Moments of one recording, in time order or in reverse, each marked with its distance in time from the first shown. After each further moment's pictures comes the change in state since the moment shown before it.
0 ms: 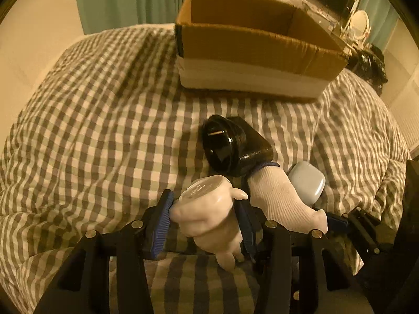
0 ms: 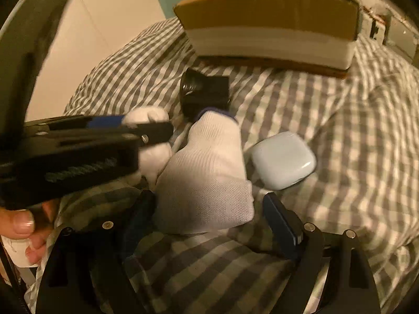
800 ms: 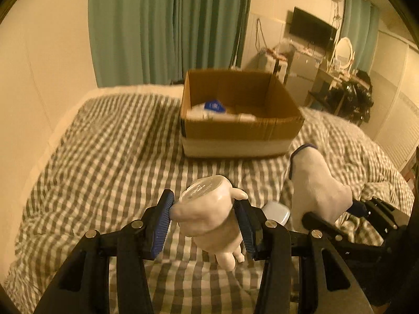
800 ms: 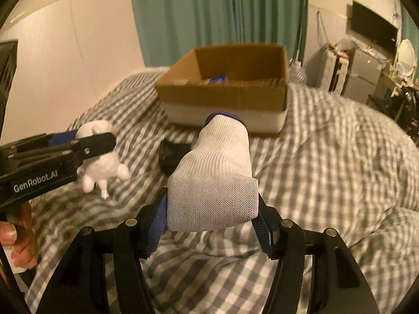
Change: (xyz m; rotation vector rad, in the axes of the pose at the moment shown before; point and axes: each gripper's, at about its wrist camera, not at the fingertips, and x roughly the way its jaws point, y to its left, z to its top) left arm -0.099 -0.005 0.008 0.033 -0.310 0.004; right arm -0.101 -0.001 0.012 -0.016 -0.284 -0.219
